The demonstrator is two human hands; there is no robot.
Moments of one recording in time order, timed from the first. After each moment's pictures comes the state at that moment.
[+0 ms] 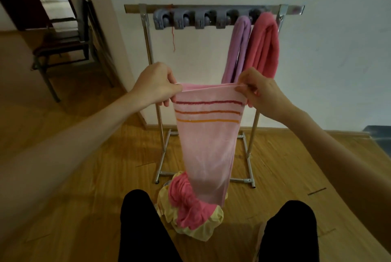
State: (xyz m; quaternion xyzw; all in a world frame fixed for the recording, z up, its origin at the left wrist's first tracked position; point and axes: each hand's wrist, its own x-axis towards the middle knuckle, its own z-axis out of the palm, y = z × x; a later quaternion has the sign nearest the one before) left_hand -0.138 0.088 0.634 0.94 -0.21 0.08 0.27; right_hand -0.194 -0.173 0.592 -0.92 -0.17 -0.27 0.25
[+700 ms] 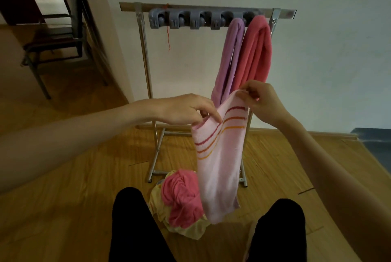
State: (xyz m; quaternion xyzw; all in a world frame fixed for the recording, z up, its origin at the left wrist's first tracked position) left_hand -0.162 0.046 0.616 0.82 -0.51 -0.19 0.19; right_hand -0.202 -0.184 0.576 -0.90 -0.08 -0.27 0.33
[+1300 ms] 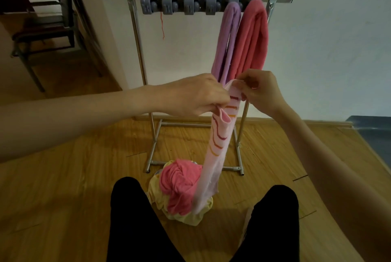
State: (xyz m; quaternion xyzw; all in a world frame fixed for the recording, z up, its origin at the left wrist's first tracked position) left_hand -0.169 0.023 0.614 0.70 -0.70 0.13 0.04; right_hand -0.217 -0.182 0.577 -0.89 -0.07 -0.27 0.36
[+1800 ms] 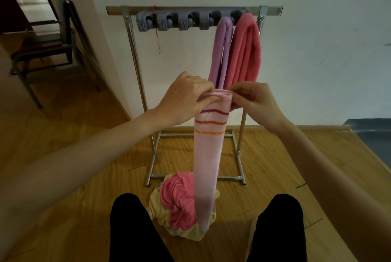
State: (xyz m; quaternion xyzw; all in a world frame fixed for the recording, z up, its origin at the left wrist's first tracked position) left_hand -0.155 0.021 0.600 0.79 -0.52 0.25 0.22; right_hand -0.235 -0.164 0.589 -0.80 -0.13 -0.20 0.54
